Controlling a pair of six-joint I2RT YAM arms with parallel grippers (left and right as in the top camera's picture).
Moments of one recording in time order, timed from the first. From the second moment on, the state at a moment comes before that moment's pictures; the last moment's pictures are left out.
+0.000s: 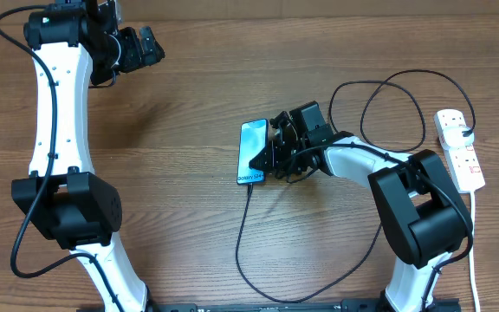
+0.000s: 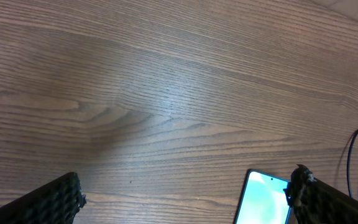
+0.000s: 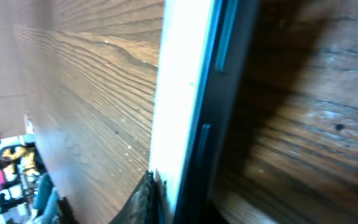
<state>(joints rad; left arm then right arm) 0.09 2.08 2.18 -1.23 0.24 -0.23 0.43 1.99 1.06 -0.16 -0.68 0.51</state>
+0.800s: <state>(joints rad) 0.09 2.08 2.18 -1.23 0.24 -0.23 0.43 1.99 1.06 -0.15 -0.70 0.51</state>
